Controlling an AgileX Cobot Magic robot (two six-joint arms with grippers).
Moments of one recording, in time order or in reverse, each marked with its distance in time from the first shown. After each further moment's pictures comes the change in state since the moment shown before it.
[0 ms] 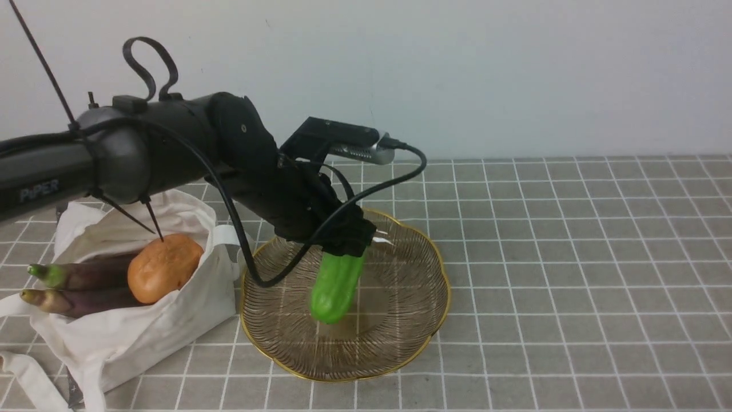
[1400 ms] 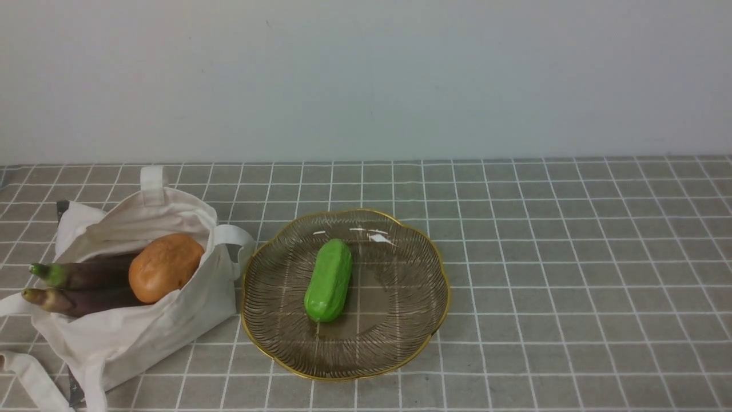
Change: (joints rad) right arm 0.000 0.000 0.000 0.000 0.000 0.000; left arm 0.063 -1.698 0.734 0.238 -0.191 -0.279
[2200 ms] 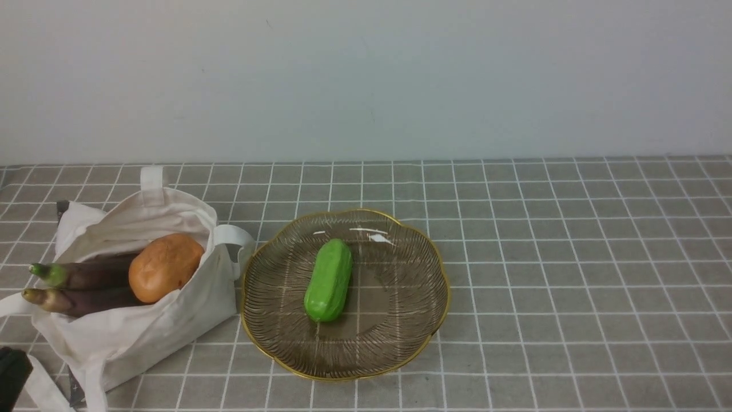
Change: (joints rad) right arm 0.000 0.000 0.000 0.001 -0.001 0.000; left arm 0.183 -0.185 0.455 0.095 -0.103 0.055
